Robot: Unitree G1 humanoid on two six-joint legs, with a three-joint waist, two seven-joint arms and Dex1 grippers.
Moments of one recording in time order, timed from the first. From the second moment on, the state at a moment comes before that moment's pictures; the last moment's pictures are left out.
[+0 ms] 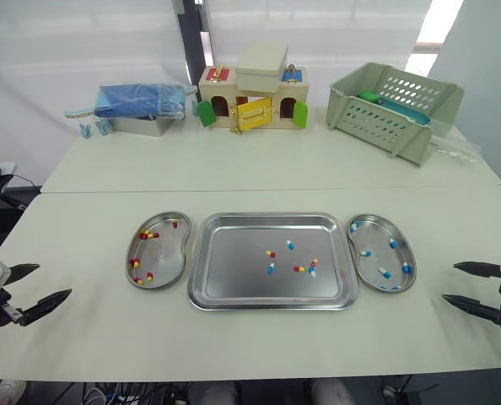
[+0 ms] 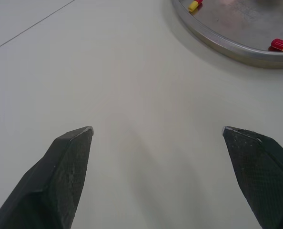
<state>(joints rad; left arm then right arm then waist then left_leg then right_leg) 0.17 1.03 0.58 0.46 -0.37 -0.06 -1.13 -0.01 -0.99 -0.34 0.46 0.36 -0.09 1.36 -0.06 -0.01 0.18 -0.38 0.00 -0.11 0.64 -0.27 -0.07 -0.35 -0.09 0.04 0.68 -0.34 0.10</state>
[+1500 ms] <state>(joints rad) 0.61 0.27 0.28 -0.19 -0.65 -0.62 -1.34 -0.60 -0.59 0.48 -0.39 0.37 0.98 0.69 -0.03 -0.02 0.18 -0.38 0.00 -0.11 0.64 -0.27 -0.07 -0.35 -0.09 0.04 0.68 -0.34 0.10</state>
